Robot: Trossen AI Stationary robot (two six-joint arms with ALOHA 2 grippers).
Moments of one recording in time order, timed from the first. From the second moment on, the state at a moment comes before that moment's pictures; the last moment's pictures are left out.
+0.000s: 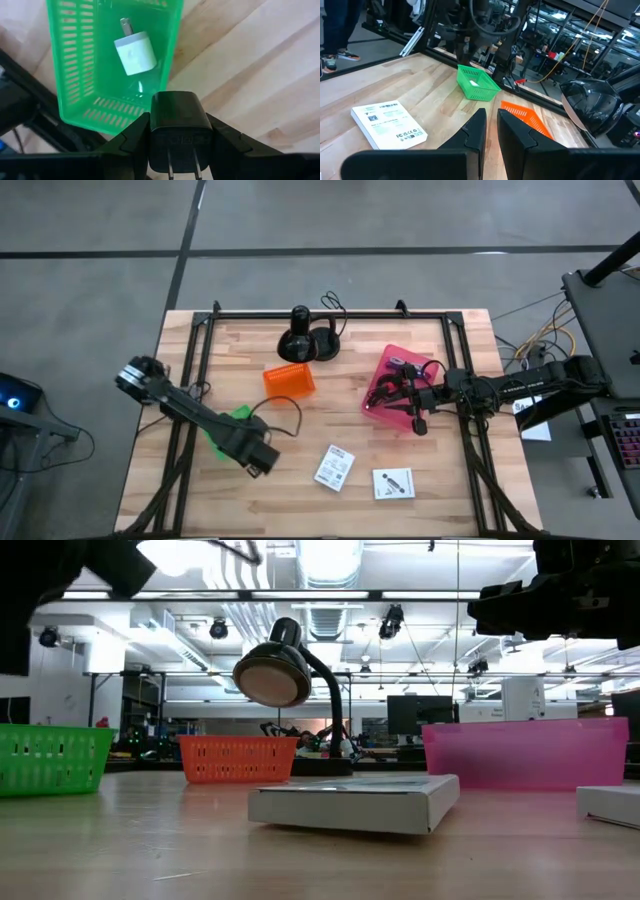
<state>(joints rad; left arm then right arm) -0.52 1.62 1.29 -1.35 0.04 -1.33 0.02 0.82 0.14 0.62 -0.16 -0.35</state>
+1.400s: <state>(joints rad) -0.52 1.45 0.92 -1.15 0.12 -1.43 0.02 0.82 0.14 0.62 -0.16 -0.35</state>
